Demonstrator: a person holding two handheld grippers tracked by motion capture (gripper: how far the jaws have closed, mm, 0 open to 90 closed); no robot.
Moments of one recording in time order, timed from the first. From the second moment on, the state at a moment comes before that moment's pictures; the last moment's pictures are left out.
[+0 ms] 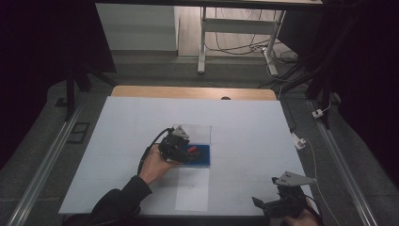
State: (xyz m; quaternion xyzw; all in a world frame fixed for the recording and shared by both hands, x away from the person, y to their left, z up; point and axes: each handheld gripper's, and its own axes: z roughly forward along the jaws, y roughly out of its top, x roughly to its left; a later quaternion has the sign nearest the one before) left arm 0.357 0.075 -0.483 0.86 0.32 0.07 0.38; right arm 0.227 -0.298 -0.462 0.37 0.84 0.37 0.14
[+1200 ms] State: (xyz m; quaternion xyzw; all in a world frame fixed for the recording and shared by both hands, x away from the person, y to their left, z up) left arm 0.310 0.119 -0.457 0.84 0.30 0.02 0.45; right arm 0.227 -0.297 -0.462 0.38 0.84 0.37 0.14
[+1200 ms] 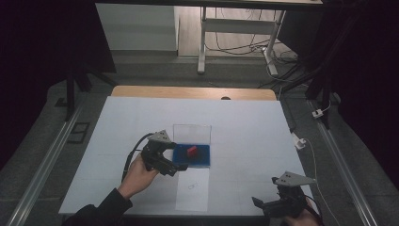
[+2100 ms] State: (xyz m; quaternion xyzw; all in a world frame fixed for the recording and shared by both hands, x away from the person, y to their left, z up) left arm 0.234 0.197 -0.453 0.80 0.37 0.04 0.48; right arm 0.227 -0.297 -0.462 0.38 0.84 0.37 0.14
